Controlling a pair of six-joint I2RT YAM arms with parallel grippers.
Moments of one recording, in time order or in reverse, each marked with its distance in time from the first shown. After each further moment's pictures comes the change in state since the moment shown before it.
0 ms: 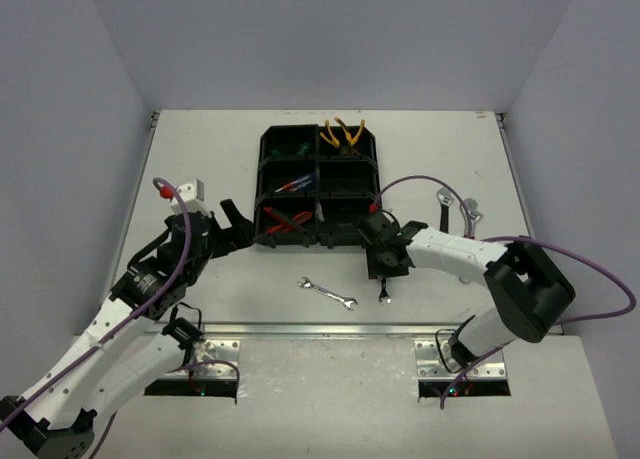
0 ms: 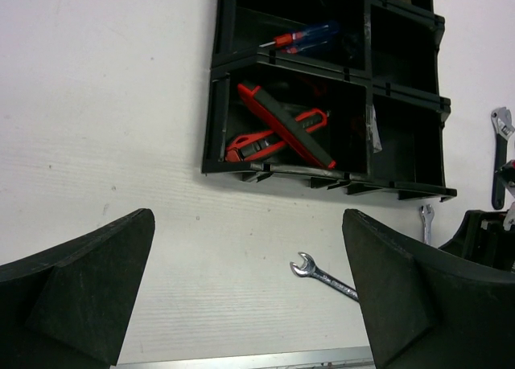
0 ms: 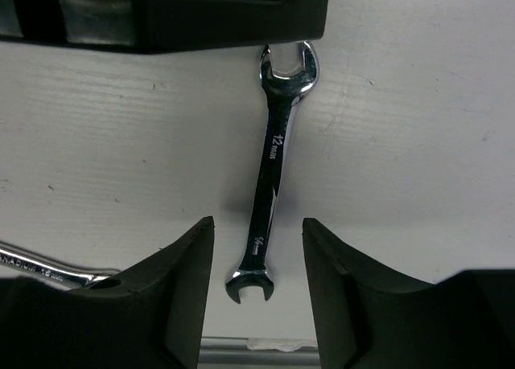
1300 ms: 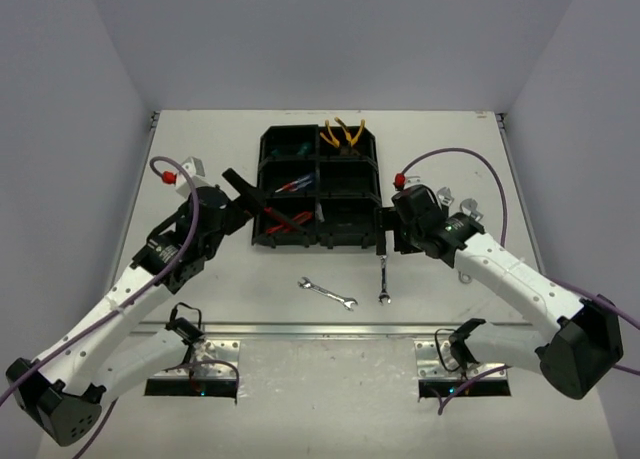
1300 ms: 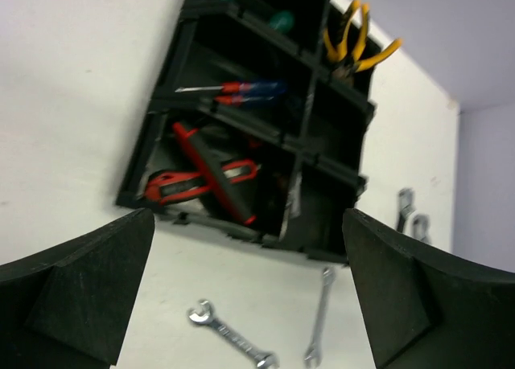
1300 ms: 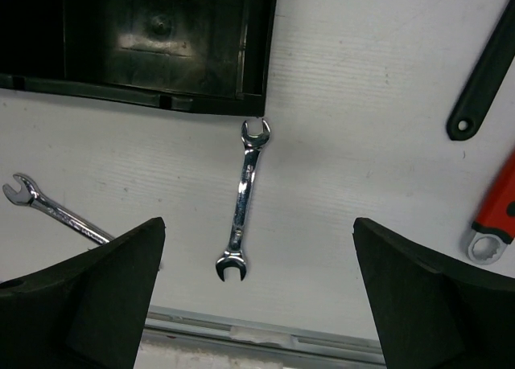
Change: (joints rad) left arm 0.000 0.216 0.102 0.200 -0.066 -0.324; right arm -0.120 -0.351 0.098 -0.111 0.008 -0.190
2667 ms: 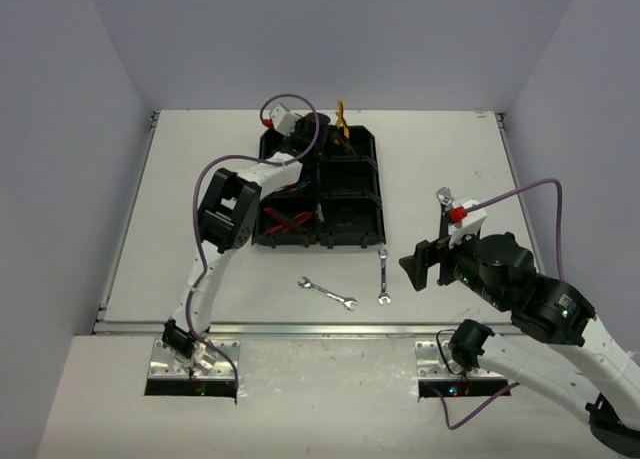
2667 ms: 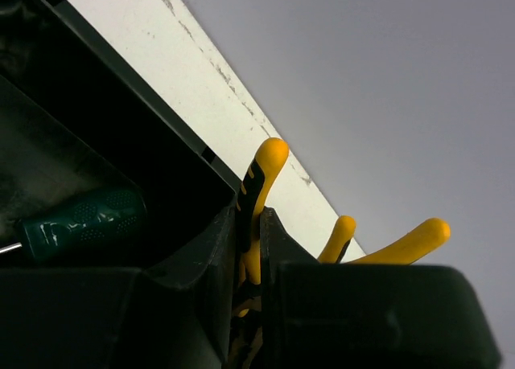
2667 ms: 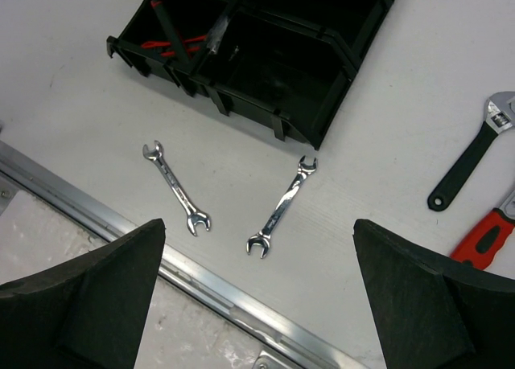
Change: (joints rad) left arm 0.059 1.526 1.014 0.580 -0.215 -0.221; right arm 0.249 -0.626 0.037 -0.171 0.036 -0.157
